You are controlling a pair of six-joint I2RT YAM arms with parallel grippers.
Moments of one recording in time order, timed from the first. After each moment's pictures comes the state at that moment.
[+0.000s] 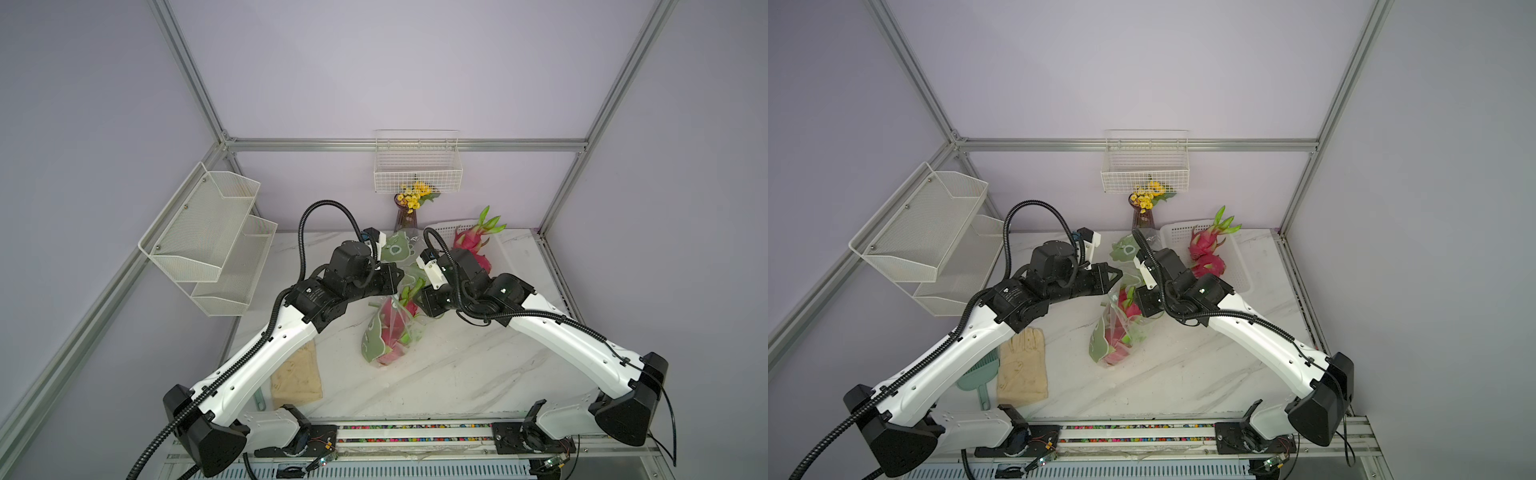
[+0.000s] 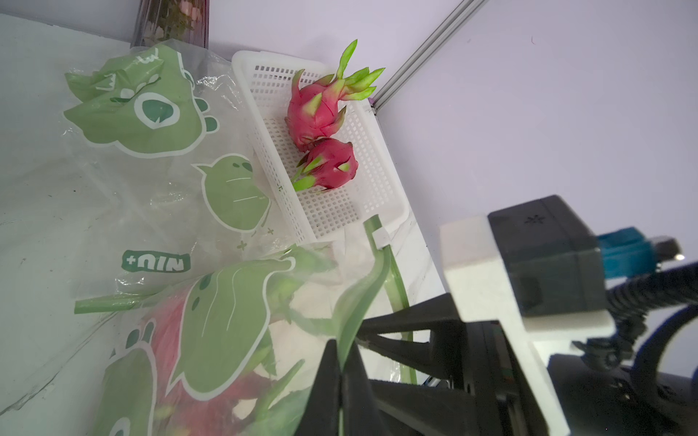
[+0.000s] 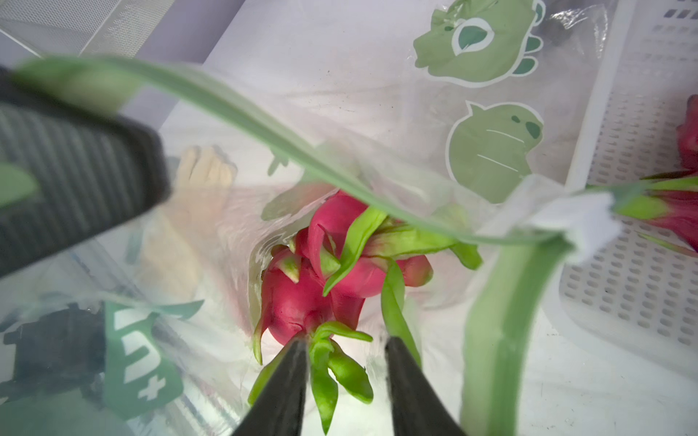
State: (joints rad) left arm -0.65 1.27 1.36 -0.56 0.15 -0.65; right arm 0.78 1.41 1.43 -0.80 -0.01 0.32
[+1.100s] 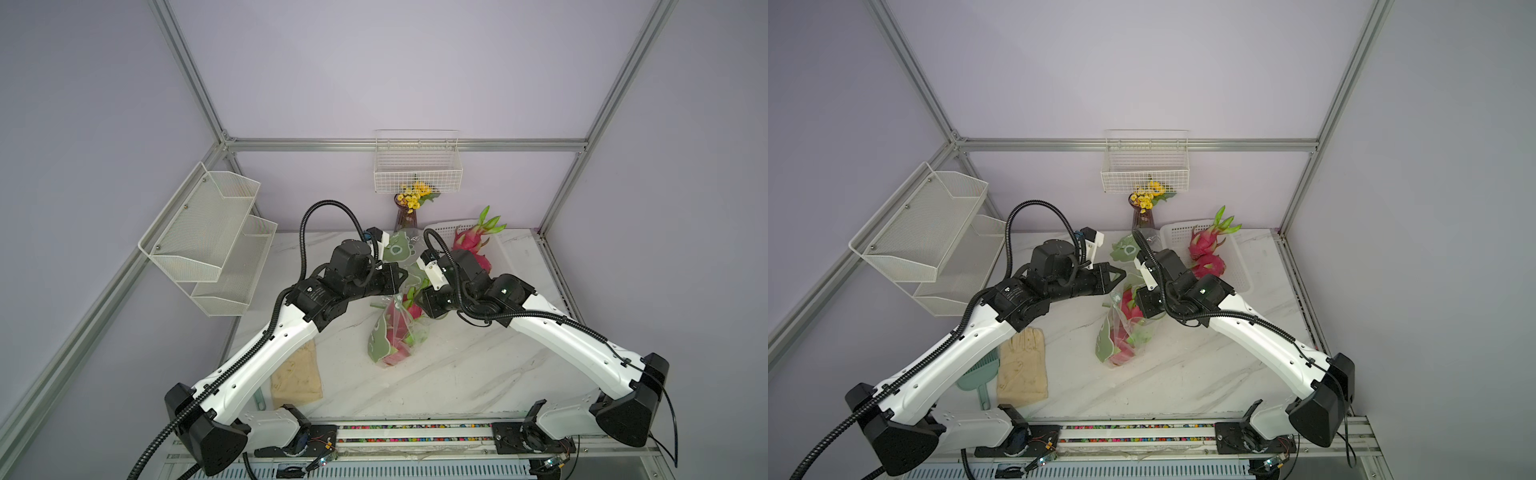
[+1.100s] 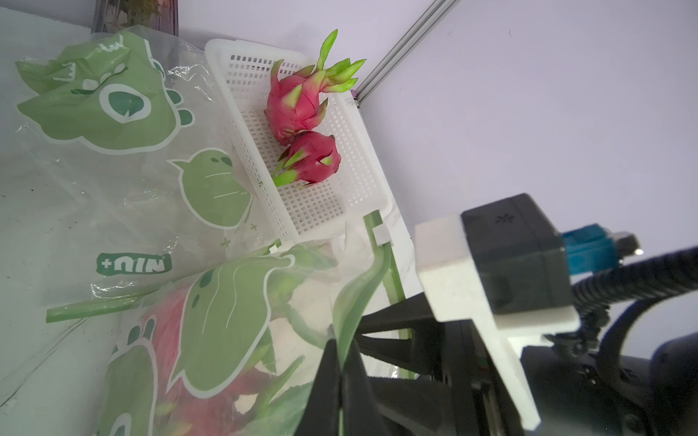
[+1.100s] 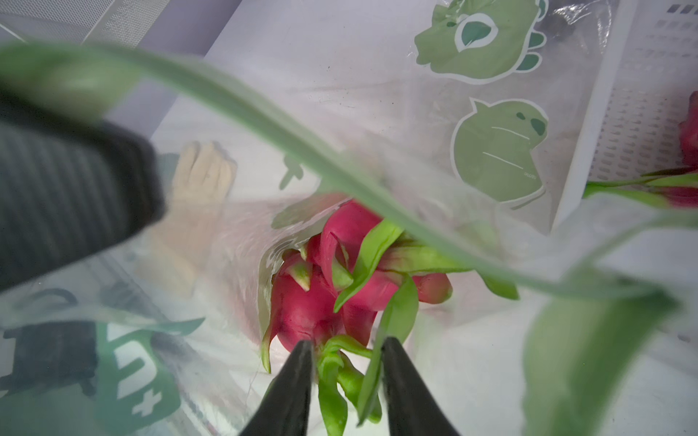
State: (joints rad) left arm -0.65 1.28 1.36 -0.54 0.21 -0.67; right arm 0.78 1.42 1.42 -0.79 -0.04 0.32
